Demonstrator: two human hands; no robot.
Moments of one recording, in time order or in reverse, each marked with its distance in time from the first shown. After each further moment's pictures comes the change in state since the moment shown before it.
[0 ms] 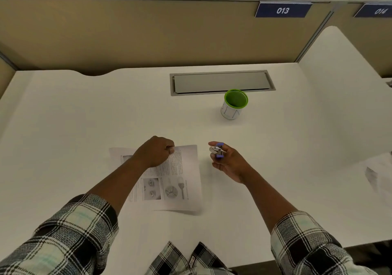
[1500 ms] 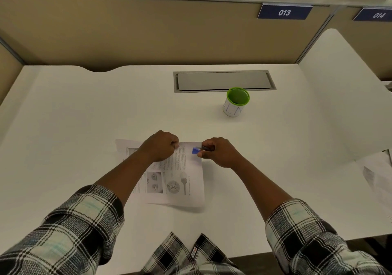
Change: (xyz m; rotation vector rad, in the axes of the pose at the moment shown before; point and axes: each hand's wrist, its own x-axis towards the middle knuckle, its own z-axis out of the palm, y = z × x) left_hand -0.009 0.011 0.002 0.067 0.035 0.004; right_hand 0.001 -0.031 0.042 -0.968 0.054 -0.192
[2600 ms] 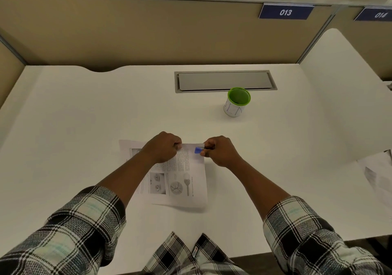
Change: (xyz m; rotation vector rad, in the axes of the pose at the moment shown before) left_hand -0.001 -0.001 0.004 0.005 -0.016 0.029; right_hand 0.002 -0.003 0.006 0.072 0.106 0.096
